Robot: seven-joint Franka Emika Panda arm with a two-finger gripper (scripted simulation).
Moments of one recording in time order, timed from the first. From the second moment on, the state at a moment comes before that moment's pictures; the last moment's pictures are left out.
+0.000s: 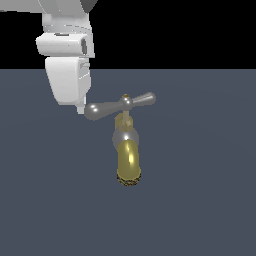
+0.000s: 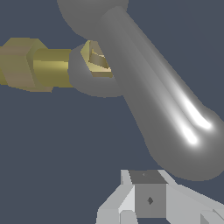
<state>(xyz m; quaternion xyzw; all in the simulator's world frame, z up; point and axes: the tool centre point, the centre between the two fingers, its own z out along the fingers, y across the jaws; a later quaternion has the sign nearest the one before) -0.091 0.115 0.199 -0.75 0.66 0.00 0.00</state>
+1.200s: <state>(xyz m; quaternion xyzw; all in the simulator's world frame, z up) -0.151 0.058 0.199 -0.76 0.65 0.00 0.00</state>
